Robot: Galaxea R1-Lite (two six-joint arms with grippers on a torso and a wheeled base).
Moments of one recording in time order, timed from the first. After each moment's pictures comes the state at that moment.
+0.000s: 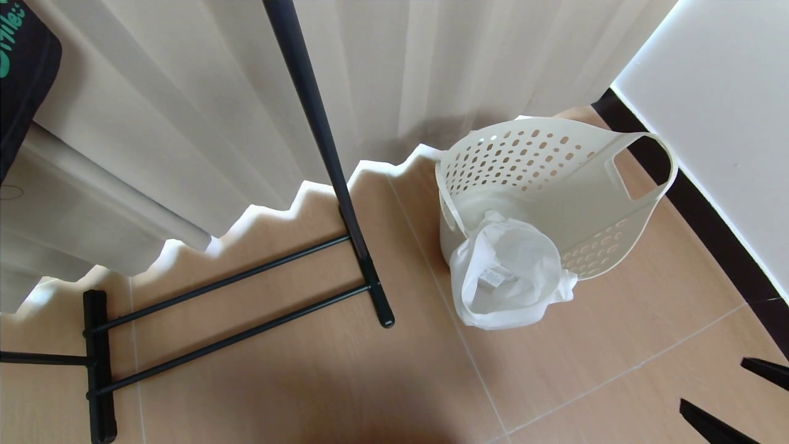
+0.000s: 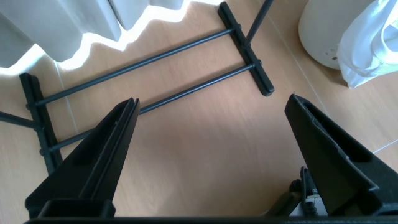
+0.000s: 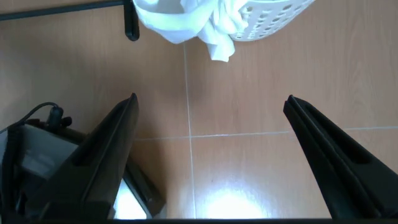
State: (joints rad) left arm -0.01 0.00 -0.01 0.02 -0.05 0.01; right arm 0.18 0.80 -0.20 -0.28 0.10 -0.12
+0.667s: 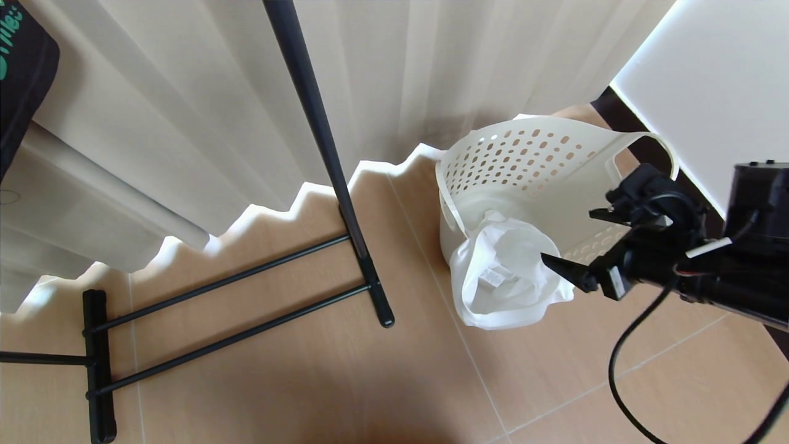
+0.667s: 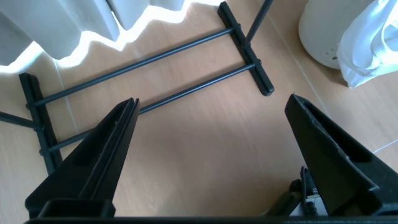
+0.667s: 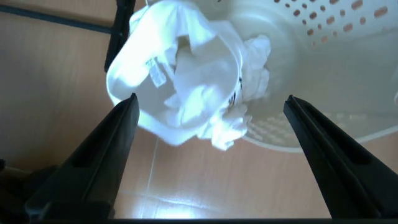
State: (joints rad) left arm -0.01 0.00 -0.01 0.02 -0.05 0.01; right arm 0.30 1.54 -0.77 -0.46 0.07 -0.46
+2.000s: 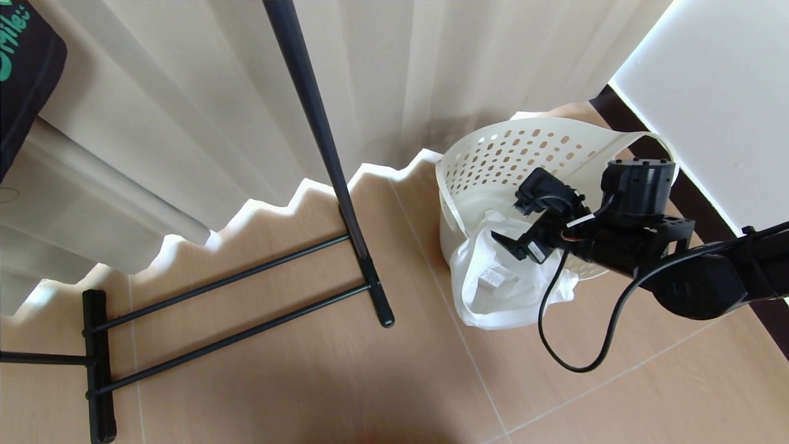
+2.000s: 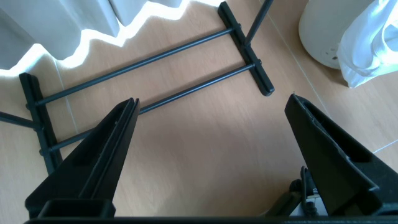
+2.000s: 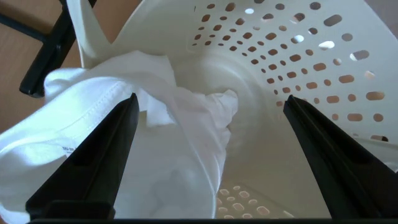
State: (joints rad) left arm -0.01 0.00 -0.01 0.02 -0.05 0.01; right arm 0.32 1.91 -1.02 -0.64 0.03 -0.63
